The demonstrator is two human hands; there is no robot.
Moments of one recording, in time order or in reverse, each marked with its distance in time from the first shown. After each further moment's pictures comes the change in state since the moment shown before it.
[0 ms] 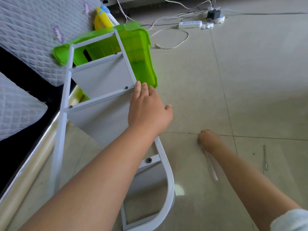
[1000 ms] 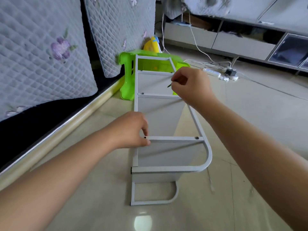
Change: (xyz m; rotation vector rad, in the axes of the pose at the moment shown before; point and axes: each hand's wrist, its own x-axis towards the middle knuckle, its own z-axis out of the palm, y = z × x) left_hand -0.136 -0.161 -0.045 -0.105 -0.035 0.196; right_hand -0.172 -0.205 -0.260 0.588 0.817 -0.436
